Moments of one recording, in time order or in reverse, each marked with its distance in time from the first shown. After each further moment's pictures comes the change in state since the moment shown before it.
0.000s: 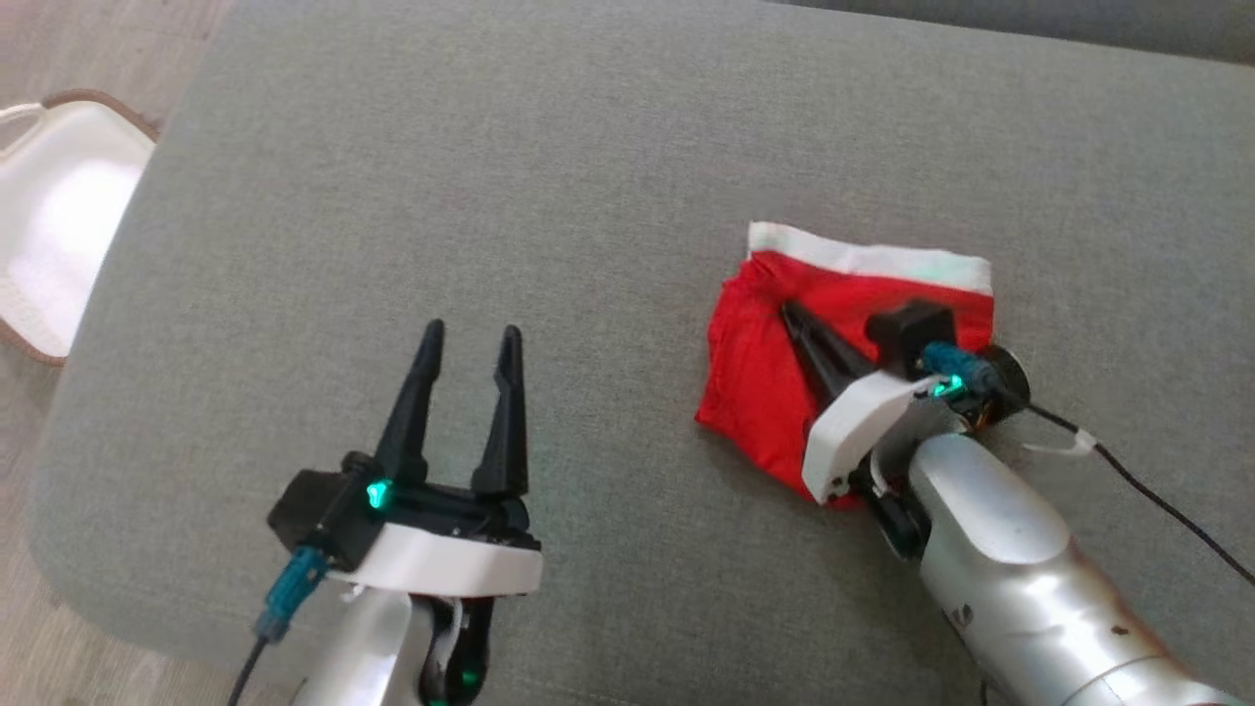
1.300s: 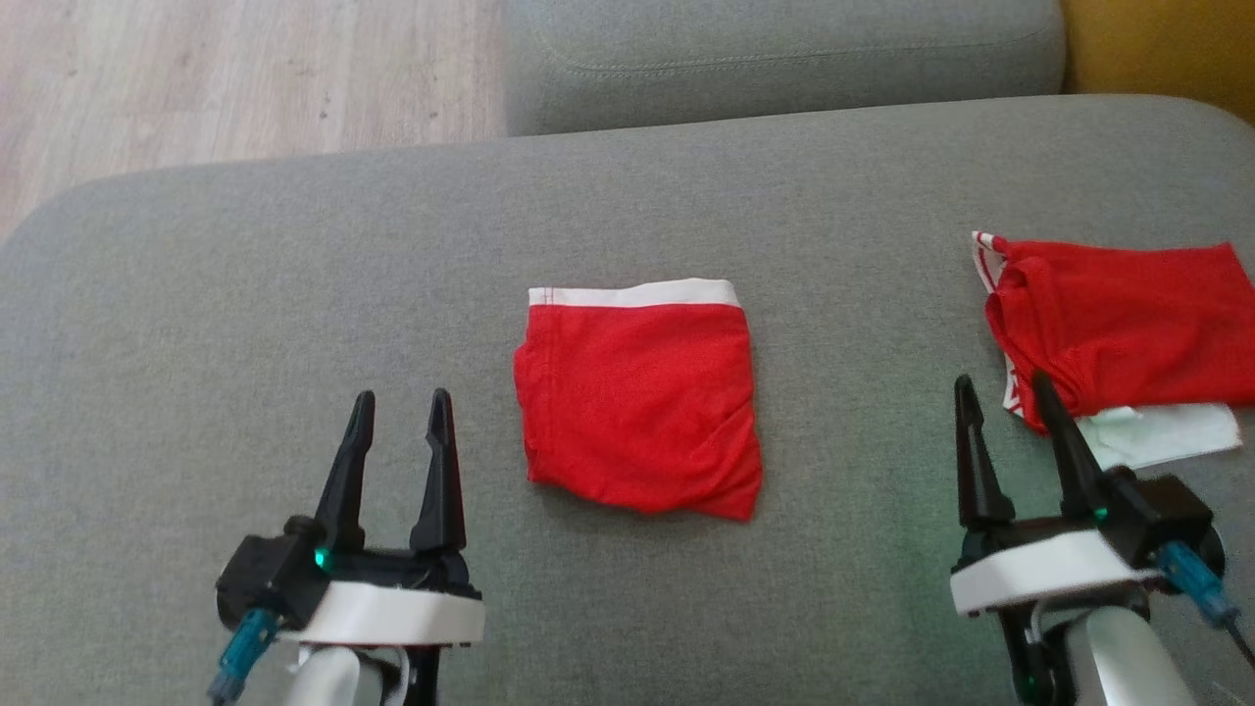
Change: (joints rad) left arm 0.107 0.001 0.122 0.019 0.053 -0.010 0.000; right arm 0.526 0.017 -0.483 -0.617 -0.169 0.000 -0.078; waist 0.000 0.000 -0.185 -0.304
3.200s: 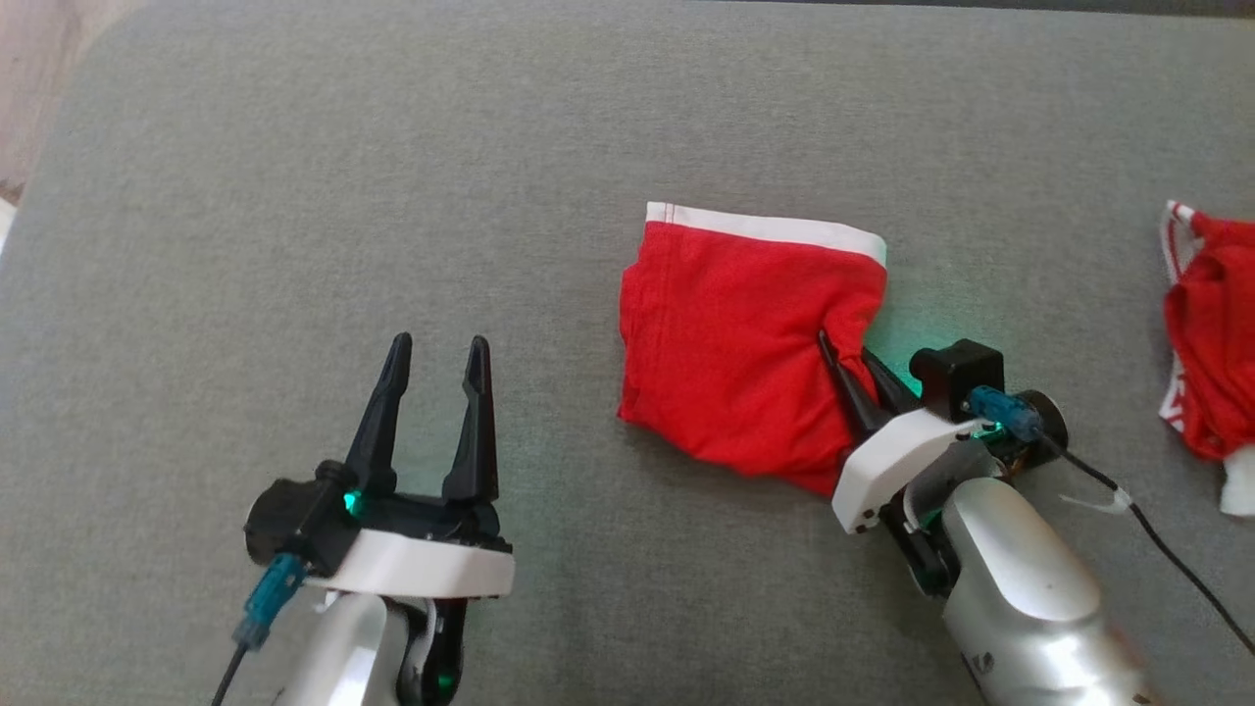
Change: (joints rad) left arm -0.089 -0.001 -0.064 0.016 -0.014 -0.001 0.000; right arm -0.368 -0.006 0.286 0.472 0.063 0.000 0.106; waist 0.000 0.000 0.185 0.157
